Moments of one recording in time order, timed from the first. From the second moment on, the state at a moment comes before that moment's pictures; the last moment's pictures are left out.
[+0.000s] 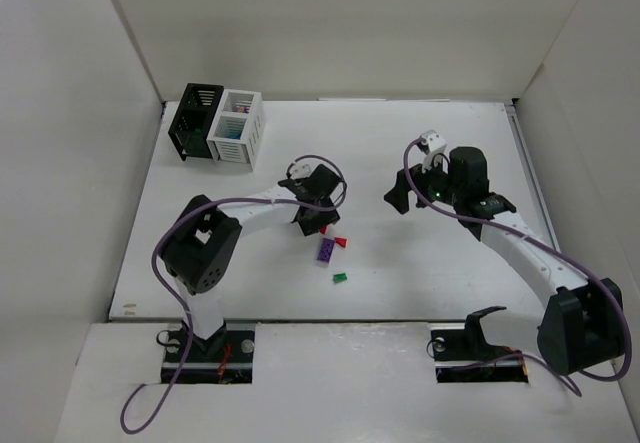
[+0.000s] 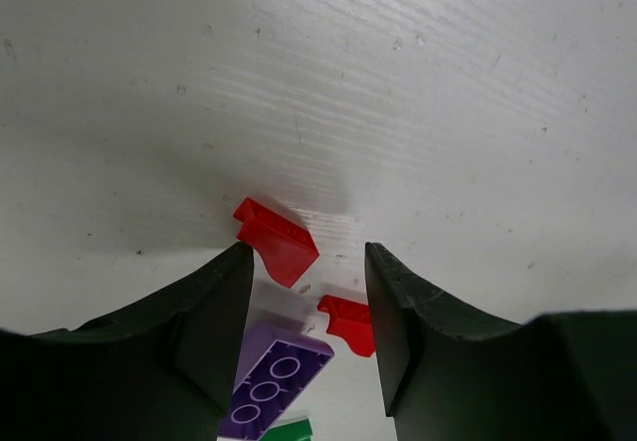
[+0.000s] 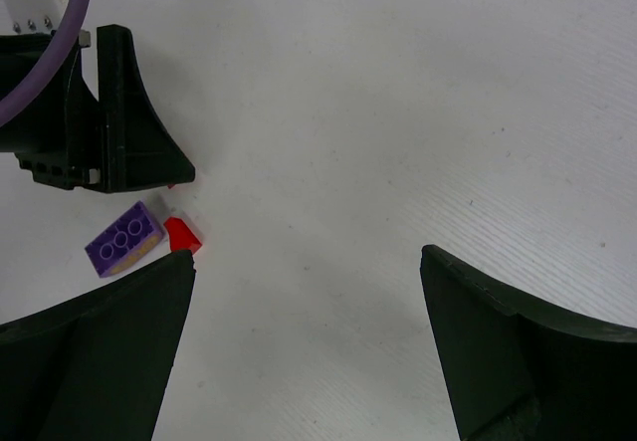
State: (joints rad) left arm -0.73 1.78 1.14 -0.48 -0.18 -1.10; right arm 0.27 1.21 0.82 -0.11 -0.42 0.02
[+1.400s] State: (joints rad) left arm -0.63 1.86 1.37 -0.63 -0.25 -1.03; right arm 0.26 1.13 0.80 -0.11 -0.39 0.01
